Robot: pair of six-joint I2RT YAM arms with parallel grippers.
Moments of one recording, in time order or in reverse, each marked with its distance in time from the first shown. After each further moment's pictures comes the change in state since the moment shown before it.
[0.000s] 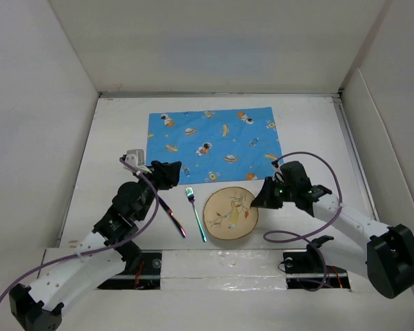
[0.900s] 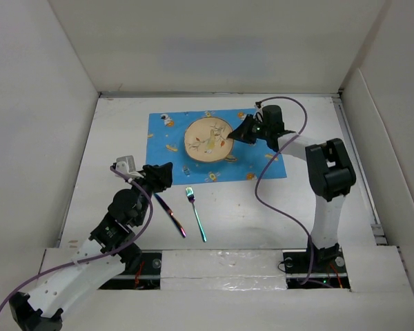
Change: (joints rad) left arm 0.000 -0.100 -0.059 -0.021 -0.132 -0.008; right arm -0.146 0.898 0.782 0.480 -0.127 0.079
